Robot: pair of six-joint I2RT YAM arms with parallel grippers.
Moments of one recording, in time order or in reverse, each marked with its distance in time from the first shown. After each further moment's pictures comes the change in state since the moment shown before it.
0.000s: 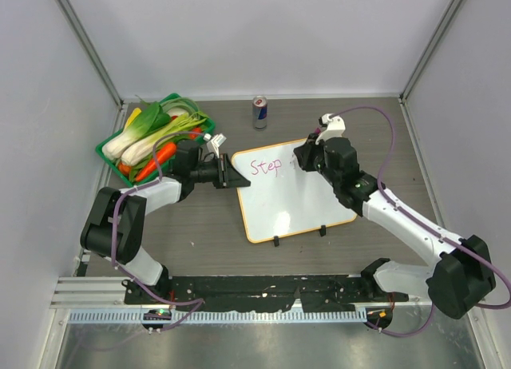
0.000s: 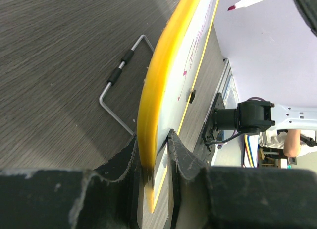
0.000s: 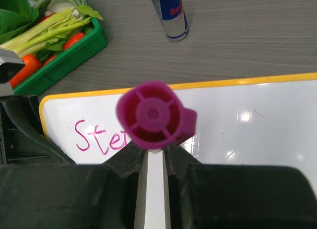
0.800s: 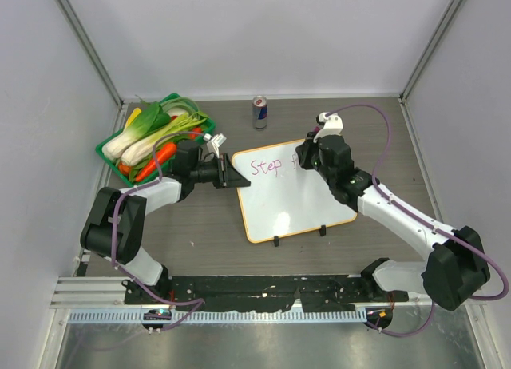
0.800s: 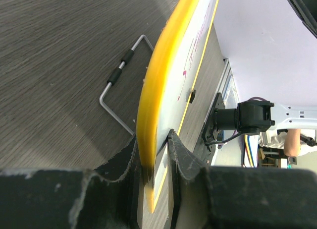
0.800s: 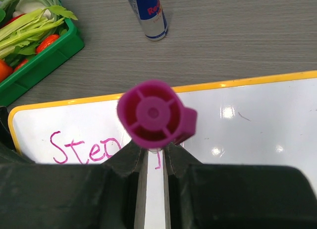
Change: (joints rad) left arm 0.000 0.000 0.000 0.000 0.000 0.001; right arm 0.000 0.064 0.034 0.002 0.085 -0.016
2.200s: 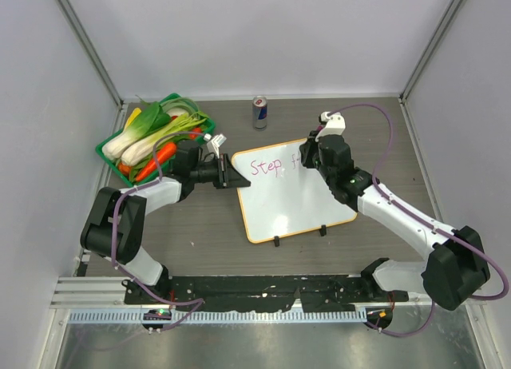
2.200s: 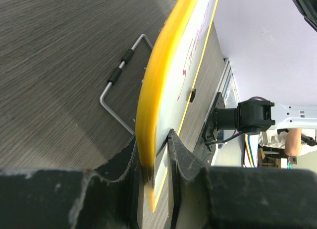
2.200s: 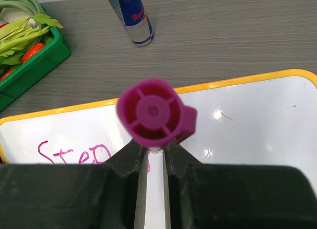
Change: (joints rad) left arm 0.000 0.000 0.000 -0.003 -0.001 0.003; right arm 0.002 0.002 0.003 -0.008 0.073 0.000
